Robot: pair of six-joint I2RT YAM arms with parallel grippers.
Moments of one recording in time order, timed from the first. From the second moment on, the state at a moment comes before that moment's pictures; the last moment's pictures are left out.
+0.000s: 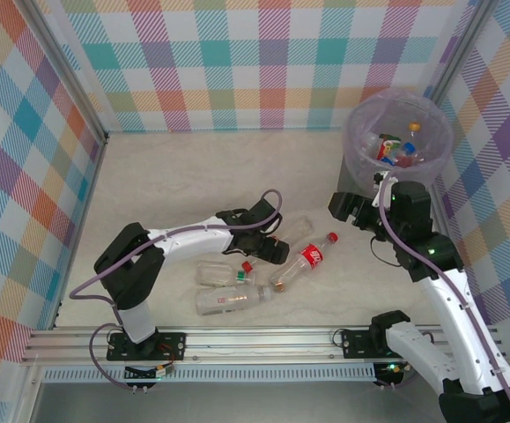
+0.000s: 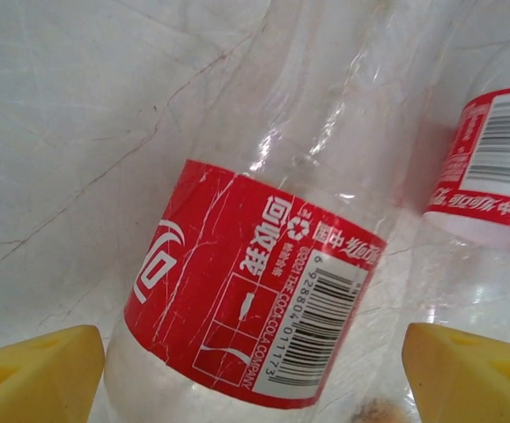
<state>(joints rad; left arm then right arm) -0.88 1.76 1.17 -0.52 0.05 -0.43 0.27 0.82 0.97 -0.68 -0.23 0.54</state>
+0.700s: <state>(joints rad) -0.88 1.86 1.22 -0.50 -0.05 -0.42 0.27 0.81 0.96 -0.66 -0.21 0.53</state>
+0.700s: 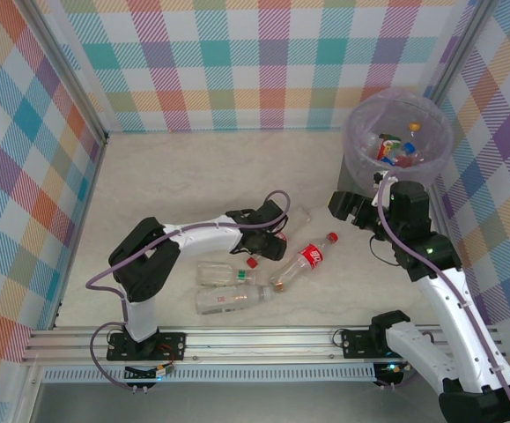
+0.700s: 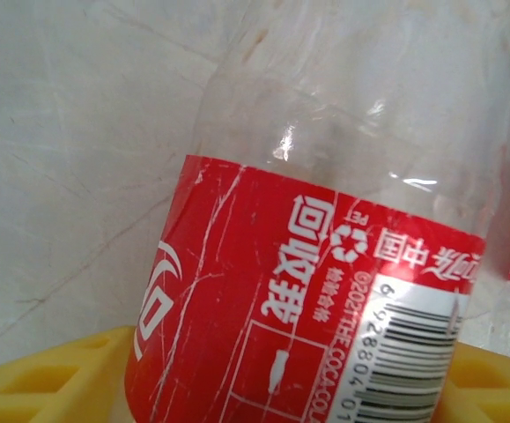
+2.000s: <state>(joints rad) -0.90 1.42 0.96 -0.13 0.18 -0.63 0.38 1.07 0.80 -0.12 -0.45 0.70</state>
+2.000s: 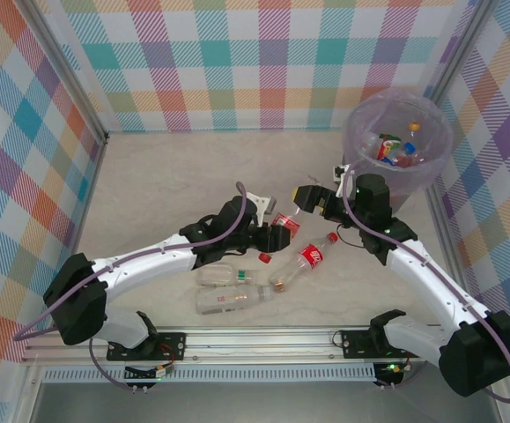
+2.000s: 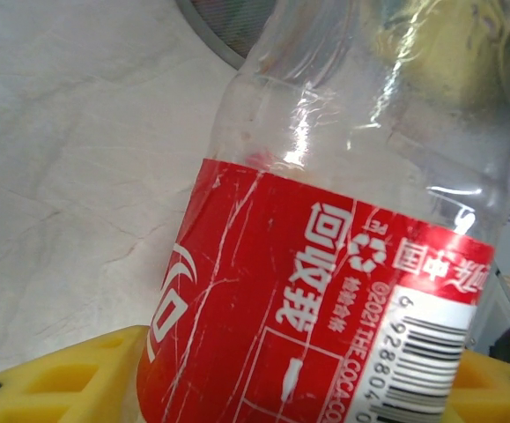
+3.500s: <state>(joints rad) -0.91 1.29 0.89 -0.25 0.10 -0.54 0.25 1.16 1.65 -0.54 0.12 0.14</state>
